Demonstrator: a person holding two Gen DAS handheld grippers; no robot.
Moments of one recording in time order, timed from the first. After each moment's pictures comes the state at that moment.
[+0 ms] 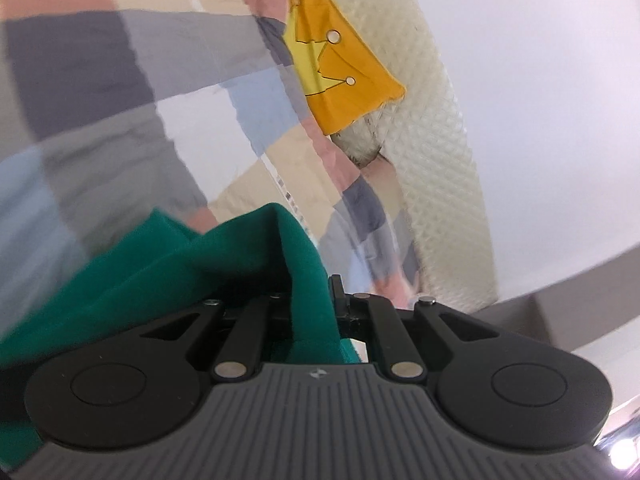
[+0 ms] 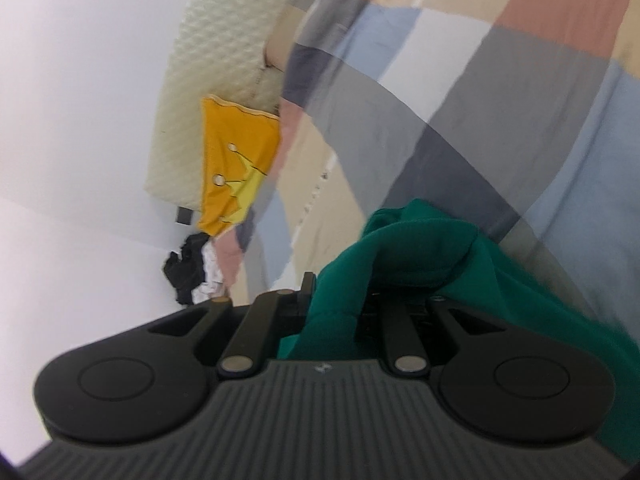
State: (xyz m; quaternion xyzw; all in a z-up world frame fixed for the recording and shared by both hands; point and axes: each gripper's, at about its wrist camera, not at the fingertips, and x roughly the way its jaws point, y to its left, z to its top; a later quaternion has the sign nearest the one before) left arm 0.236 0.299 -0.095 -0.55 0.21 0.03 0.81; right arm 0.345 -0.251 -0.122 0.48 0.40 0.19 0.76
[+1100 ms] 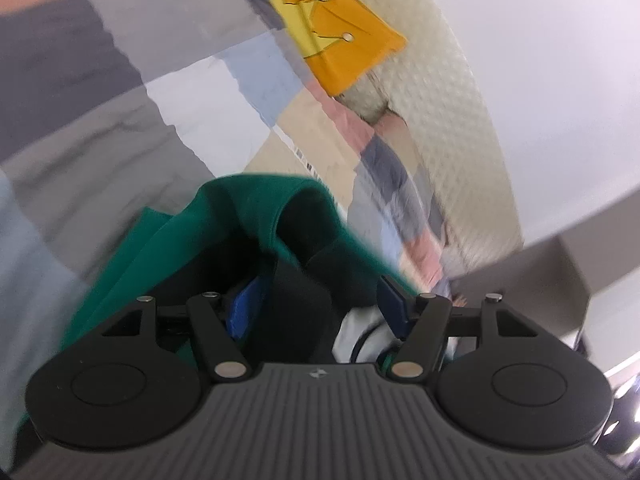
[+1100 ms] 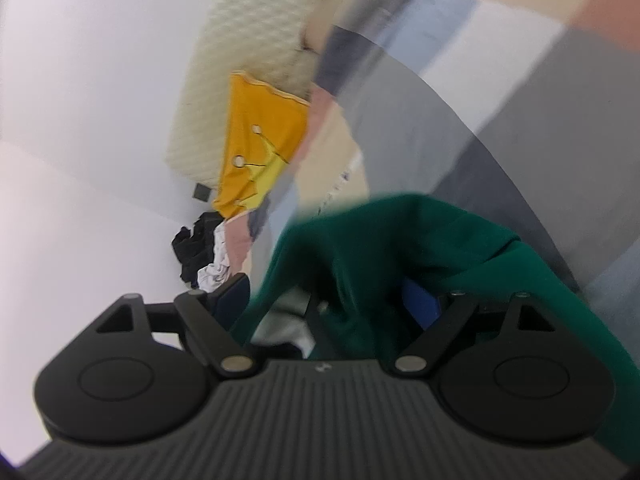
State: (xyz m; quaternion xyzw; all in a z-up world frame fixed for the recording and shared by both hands) left arm 0.272 0.313 -0.146 -0.48 0.26 -0.01 0.84; right arm 0.386 -0.228 -0.138 0.43 0.36 0.26 0.79
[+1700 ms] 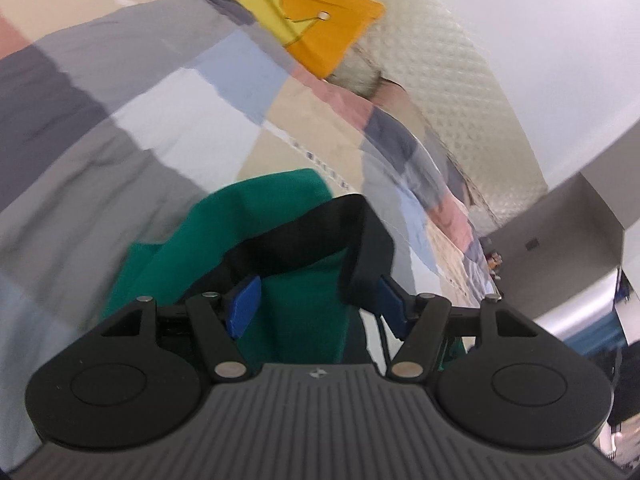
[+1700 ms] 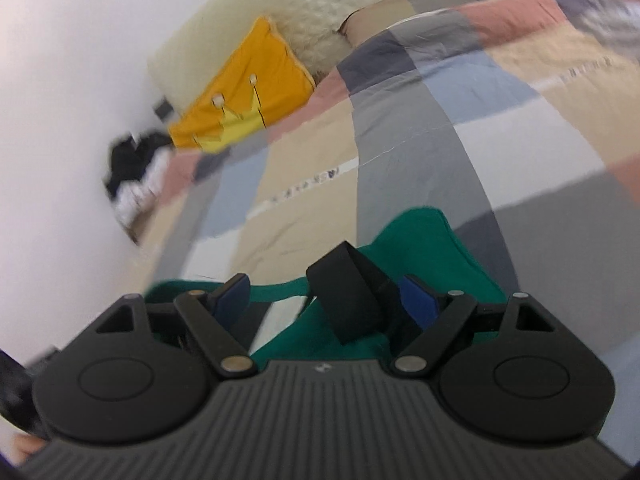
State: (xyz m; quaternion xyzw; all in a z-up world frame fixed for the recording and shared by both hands) left arm 0.311 0.302 -0.146 -0.39 0.29 -0.02 0.87; right arm 0.407 -0.154 -0.095 0.18 0.37 0.24 0.88
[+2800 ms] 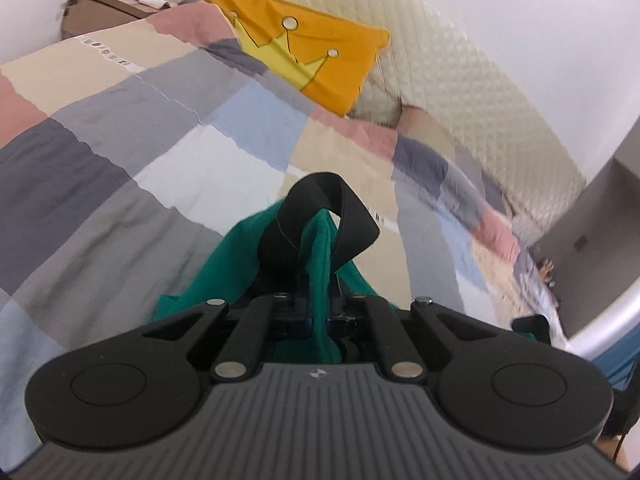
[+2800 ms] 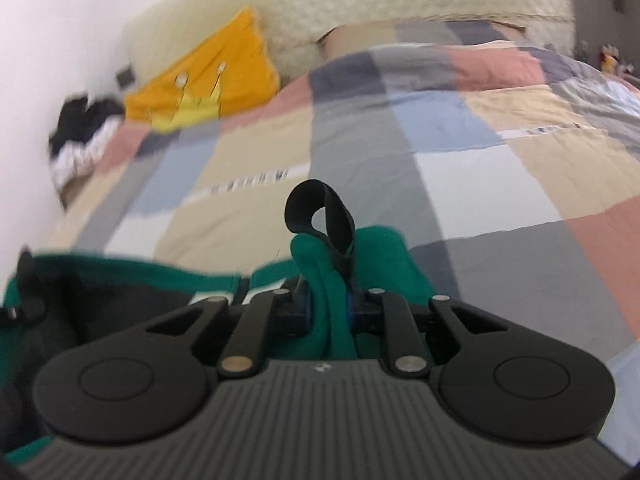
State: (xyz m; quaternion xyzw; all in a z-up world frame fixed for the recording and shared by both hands) left arm 0.311 0.284 -0.131 -0.31 0.26 0.06 0.91; right arm 0.395 -0.147 -0.107 0.08 0.33 0.17 0.93
